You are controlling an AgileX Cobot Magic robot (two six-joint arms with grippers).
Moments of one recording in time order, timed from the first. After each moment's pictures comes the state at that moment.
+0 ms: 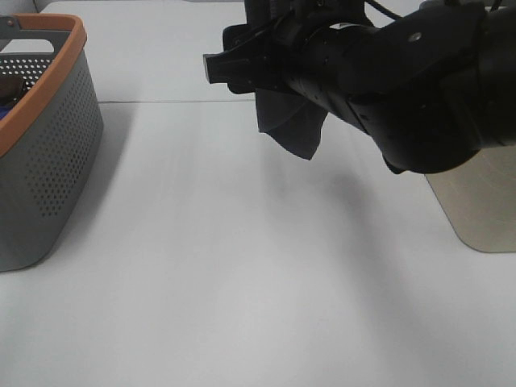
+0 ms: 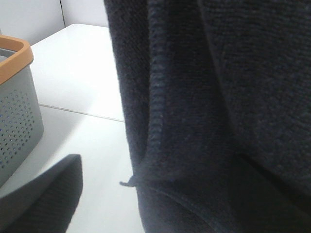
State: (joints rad) left arm -0.52 1.74 -2.16 -0.41 0.84 -0.07; right arm 0.91 1.62 -0.94 1.21 -0.73 -1.02
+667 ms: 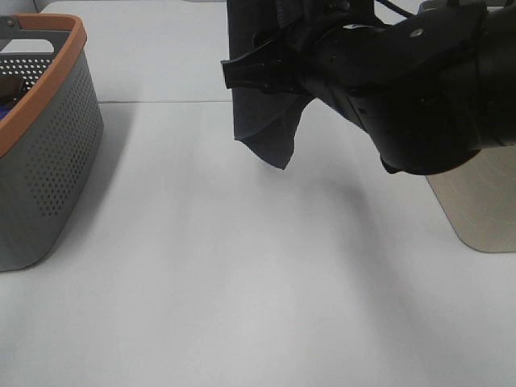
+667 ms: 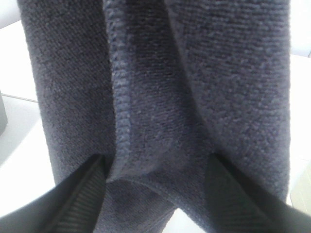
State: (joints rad) left arm -0.52 1.74 -2.16 -0.41 0.84 -0.04; right arm 0.91 1.62 -0.94 1.31 -0.79 -1.15
